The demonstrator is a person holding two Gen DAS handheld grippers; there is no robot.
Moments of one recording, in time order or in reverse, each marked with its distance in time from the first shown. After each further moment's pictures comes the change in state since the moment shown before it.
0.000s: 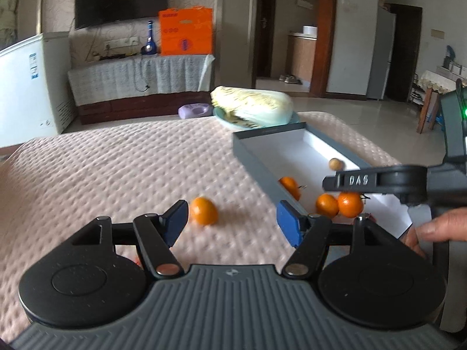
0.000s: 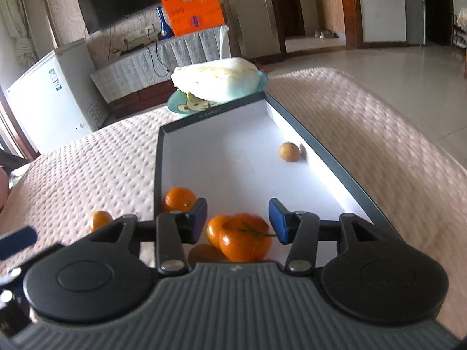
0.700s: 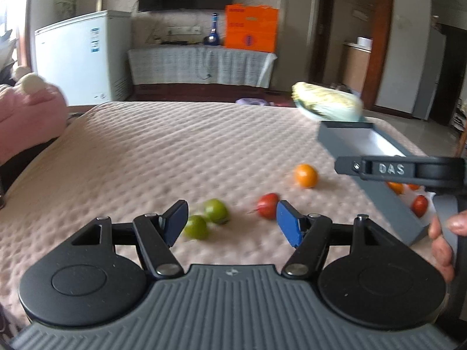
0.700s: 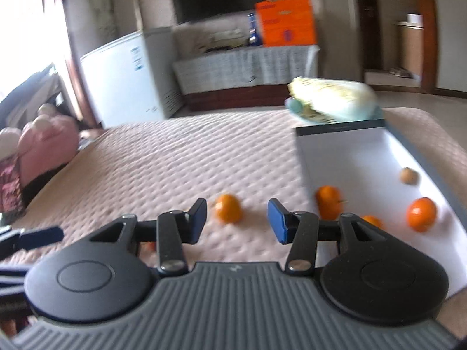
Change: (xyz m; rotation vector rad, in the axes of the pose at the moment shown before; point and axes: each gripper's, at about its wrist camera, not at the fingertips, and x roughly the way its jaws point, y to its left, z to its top) left arm -0.068 0.097 -0.049 -0.147 0.006 0.181; right arm -0.022 0.100 -0.025 -0.241 -0.040 0.265
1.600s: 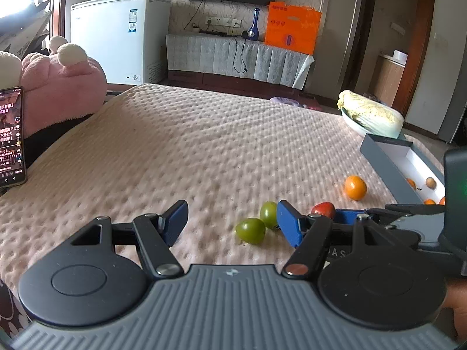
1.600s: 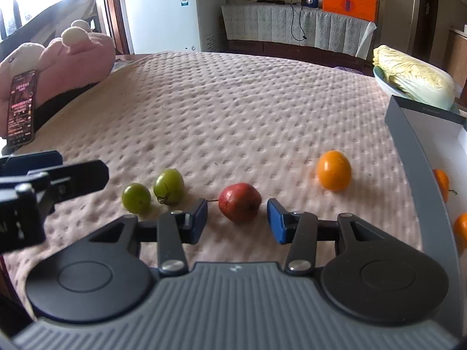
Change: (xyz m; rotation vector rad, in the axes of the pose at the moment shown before) left arm 0.011 0.042 0.006 -0.125 0.028 0.088; right arm 0.064 0.085 -0.026 -0.202 0.198 0.066
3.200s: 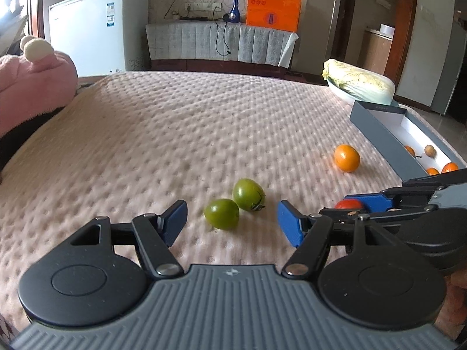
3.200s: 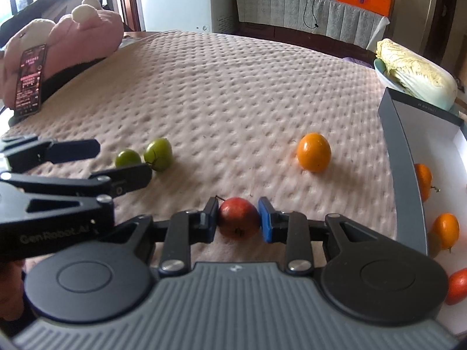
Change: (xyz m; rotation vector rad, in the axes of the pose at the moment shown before) left arm 0.037 -0.030 -0.015 0.082 0.065 -0.026; right arm -0.017 -0.021 -0.006 -0.068 0.082 0.028
